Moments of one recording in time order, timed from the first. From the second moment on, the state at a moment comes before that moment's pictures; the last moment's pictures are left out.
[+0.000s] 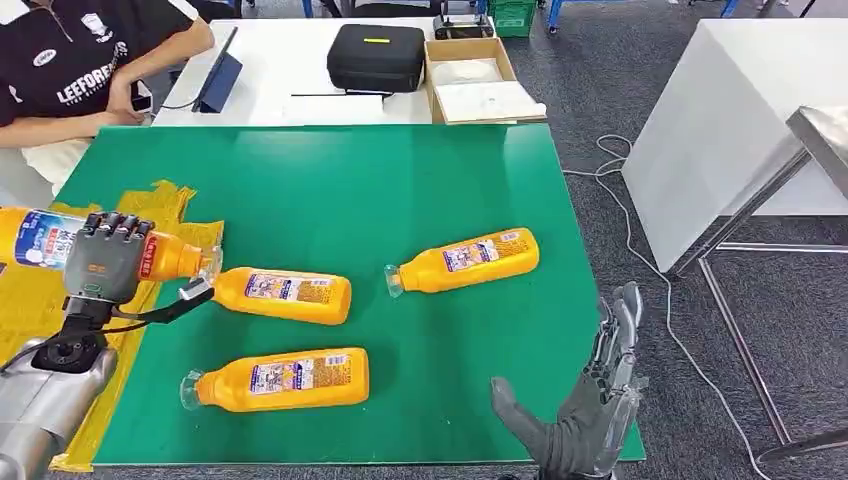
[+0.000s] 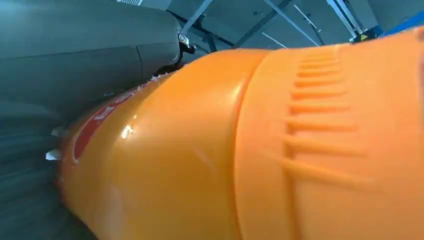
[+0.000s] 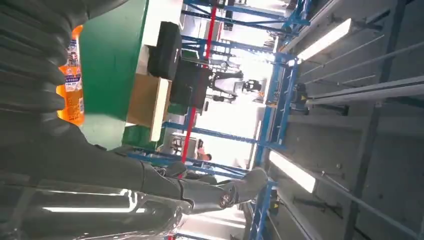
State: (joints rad) left arm -0.45 0.45 -0.08 -0.82 -1.56 0.70 0.01; right arm 0.17 -0.02 0.63 -1.77 0.27 -0.66 -0.70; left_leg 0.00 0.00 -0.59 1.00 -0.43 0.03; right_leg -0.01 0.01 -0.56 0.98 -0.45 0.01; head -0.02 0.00
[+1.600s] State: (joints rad) left arm -0.58 0.37 0.13 -0.43 -1.50 0.66 0.01; right arm 0.18 0.04 0.55 -1.70 0.31 -0.59 -0.68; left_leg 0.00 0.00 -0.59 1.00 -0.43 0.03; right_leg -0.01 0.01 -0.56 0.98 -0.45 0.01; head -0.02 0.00
